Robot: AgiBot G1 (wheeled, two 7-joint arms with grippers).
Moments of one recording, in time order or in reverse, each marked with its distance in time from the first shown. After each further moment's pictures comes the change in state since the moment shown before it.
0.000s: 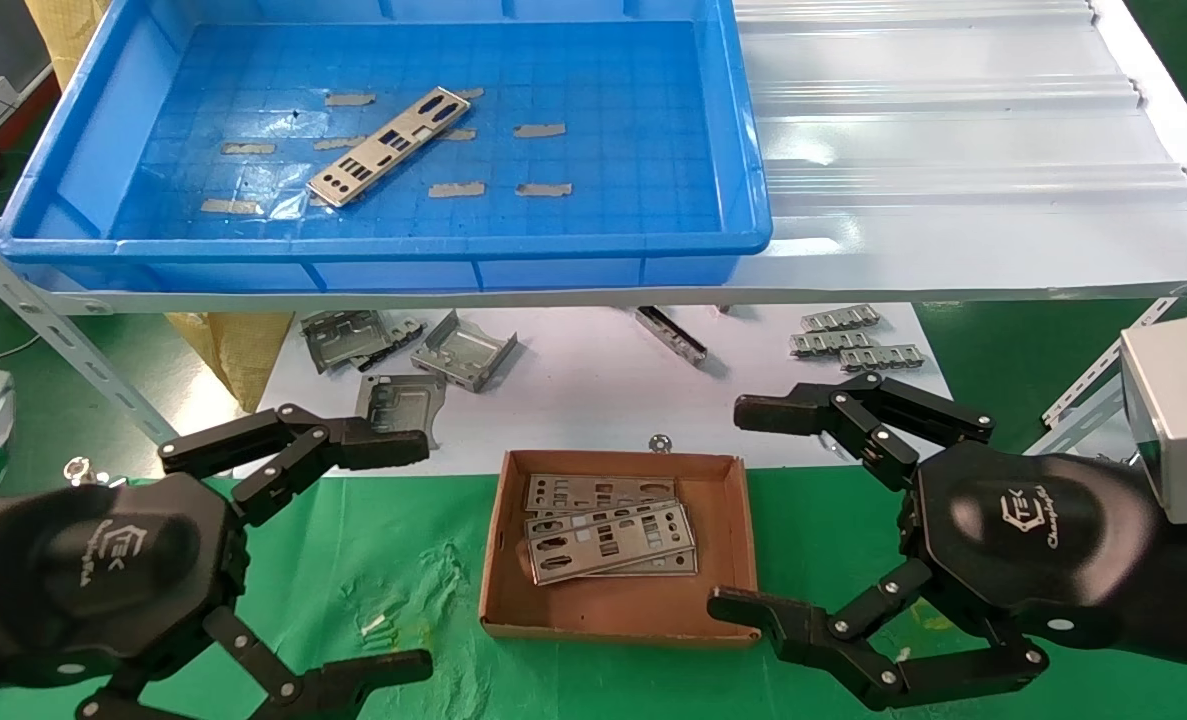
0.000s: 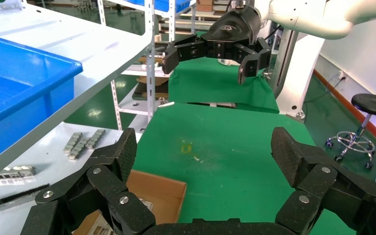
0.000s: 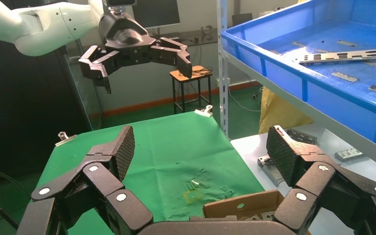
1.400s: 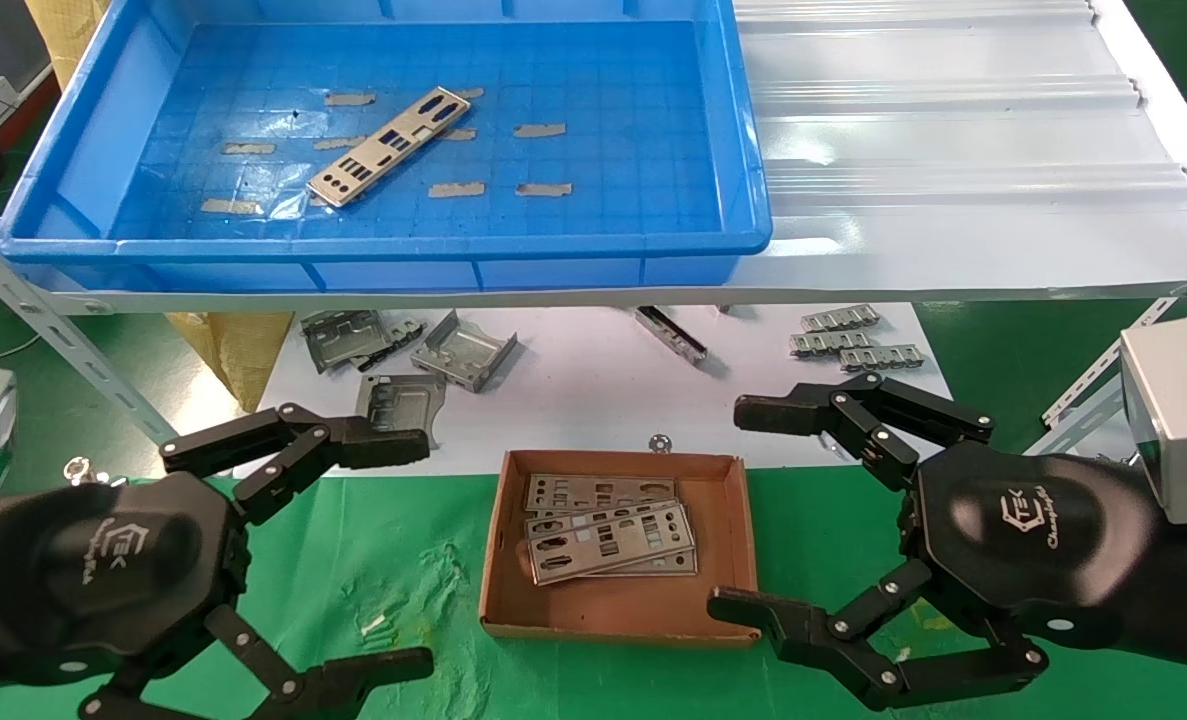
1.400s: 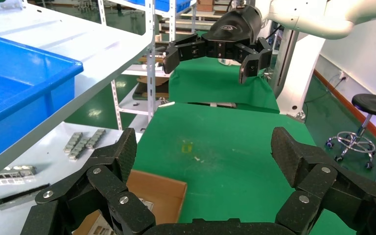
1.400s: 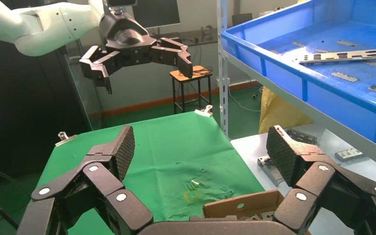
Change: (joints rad) left arm -0.002 0.002 0.002 0.003 0.001 -0.001 0.001; right arm 0.000 0.000 0.000 0.000 0.000 0.000 0.000
